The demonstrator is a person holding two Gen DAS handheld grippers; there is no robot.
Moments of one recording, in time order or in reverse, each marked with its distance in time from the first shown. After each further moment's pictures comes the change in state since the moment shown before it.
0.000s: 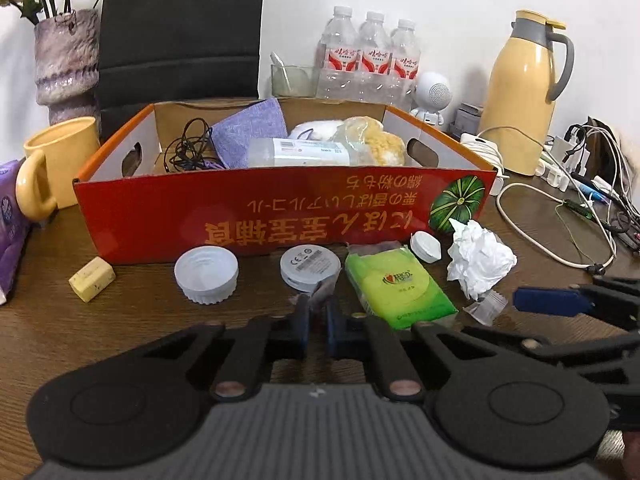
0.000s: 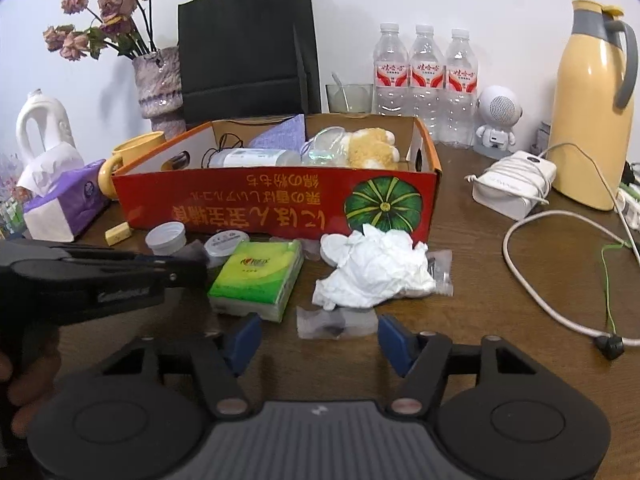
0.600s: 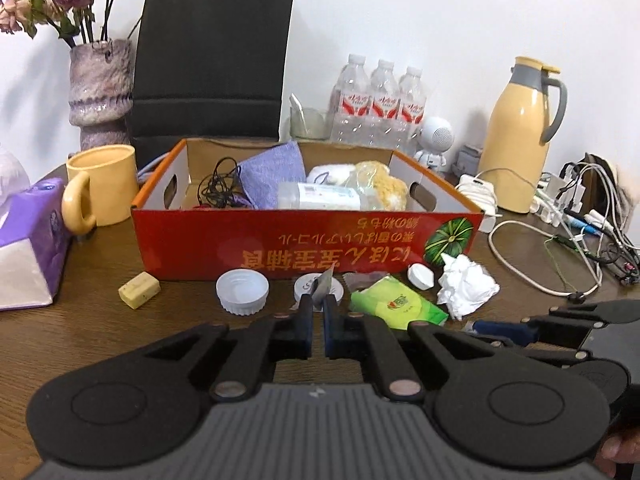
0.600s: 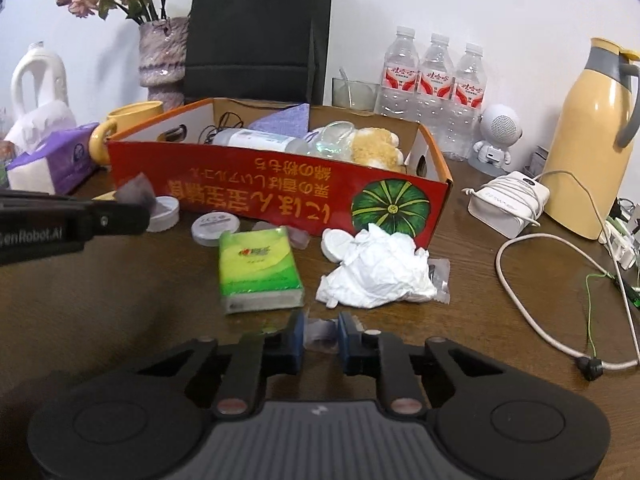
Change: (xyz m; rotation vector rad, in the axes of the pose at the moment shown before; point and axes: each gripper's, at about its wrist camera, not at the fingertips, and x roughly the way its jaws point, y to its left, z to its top) left arm -0.049 0.007 0.001 -0.041 -0.108 0.017; right arm -0.001 0.020 -0.003 -0.097 0.020 -0.083
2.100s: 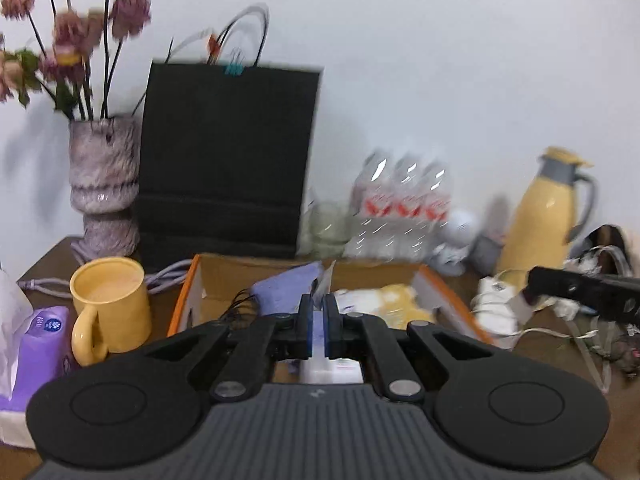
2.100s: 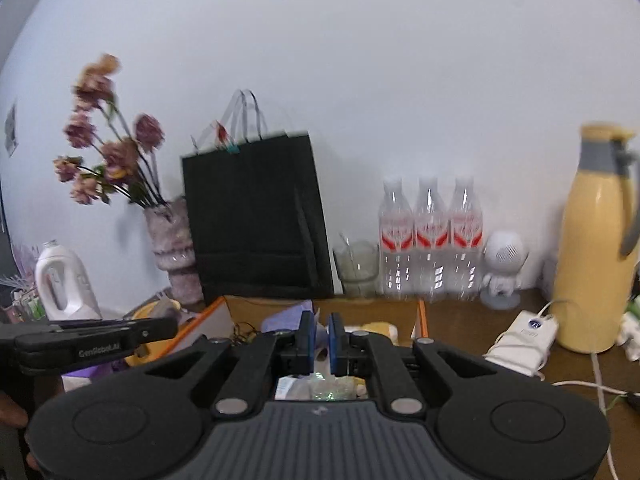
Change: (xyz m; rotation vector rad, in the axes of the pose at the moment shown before) left arm 0.028 0.033 0.121 -0.034 -0.092 0.024; right arm -0.034 -0.073 0.141 0.170 -0.295 0.161
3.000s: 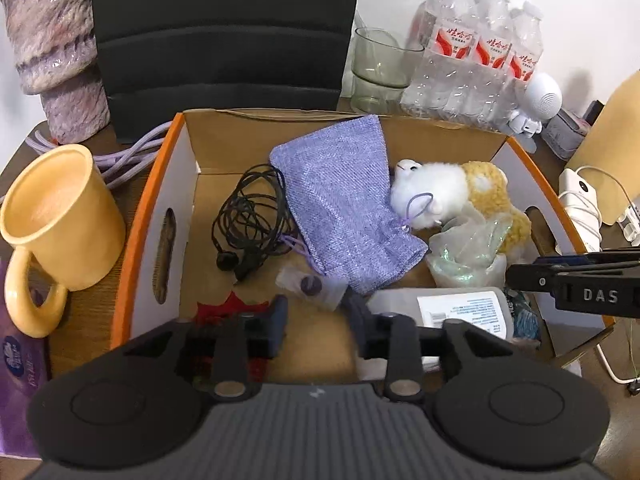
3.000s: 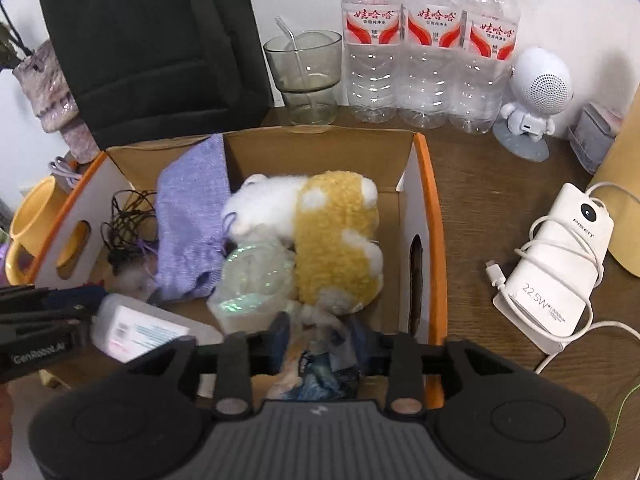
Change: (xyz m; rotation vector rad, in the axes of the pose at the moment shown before) left arm 0.128 0.024 0.002 -0.023 0.515 0.070; right arm 0.182 -0.035 -0.008 0.064 0.637 -0.137
